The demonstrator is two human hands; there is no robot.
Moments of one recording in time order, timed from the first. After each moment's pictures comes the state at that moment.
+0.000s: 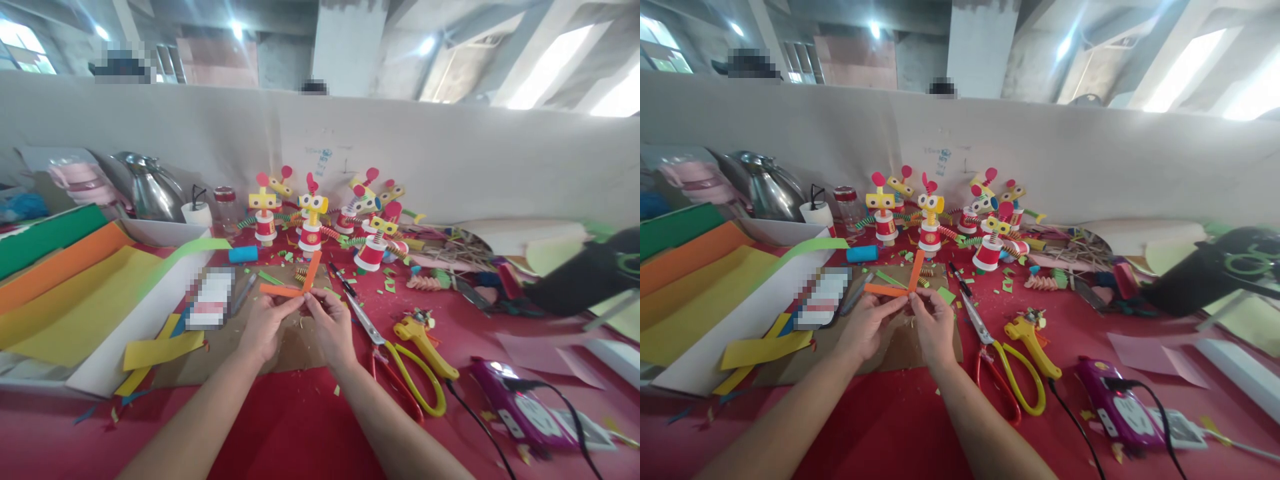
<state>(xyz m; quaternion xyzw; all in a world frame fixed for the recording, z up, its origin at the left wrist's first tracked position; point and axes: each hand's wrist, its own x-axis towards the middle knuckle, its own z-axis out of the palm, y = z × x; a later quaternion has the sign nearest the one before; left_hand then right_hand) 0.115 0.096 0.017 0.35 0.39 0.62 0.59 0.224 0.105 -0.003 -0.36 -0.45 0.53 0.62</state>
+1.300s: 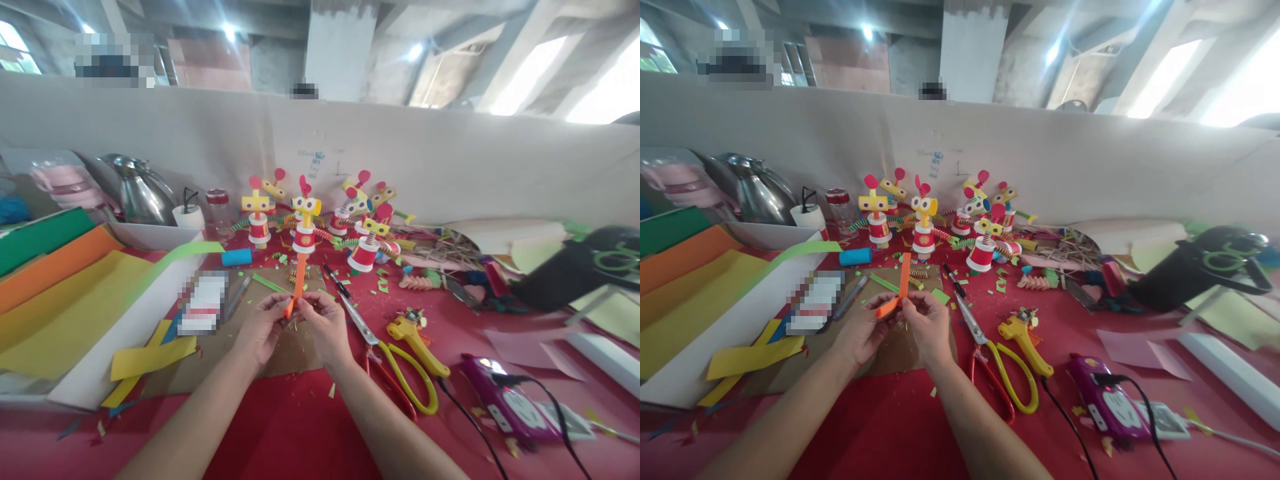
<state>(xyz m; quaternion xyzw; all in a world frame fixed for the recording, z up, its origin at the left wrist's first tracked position) 0.113 0.103 0.004 0.22 0.36 0.63 0.65 0.225 0.110 0.000 -0.34 -0.42 0.57 0.61</state>
